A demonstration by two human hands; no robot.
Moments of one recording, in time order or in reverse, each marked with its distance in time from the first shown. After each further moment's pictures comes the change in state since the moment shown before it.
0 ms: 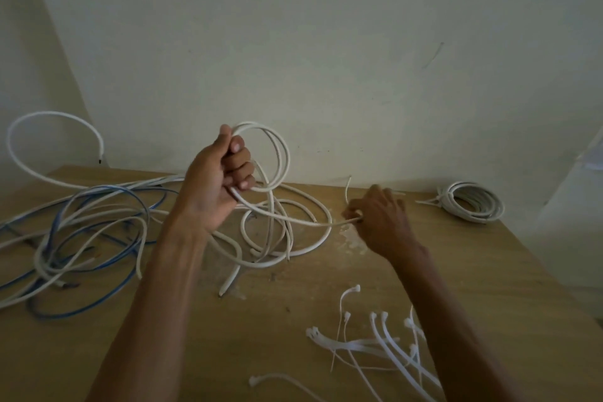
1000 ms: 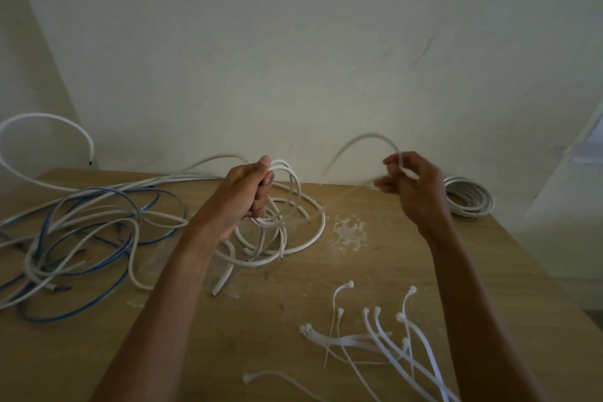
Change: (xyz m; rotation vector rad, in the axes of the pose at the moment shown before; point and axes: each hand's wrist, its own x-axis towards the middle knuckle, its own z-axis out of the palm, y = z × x) left_hand -0.002 -0.032 0.008 0.641 -0.075 -0.089; right_hand 0.008 0.047 -0.035 1.050 0.397 0.190
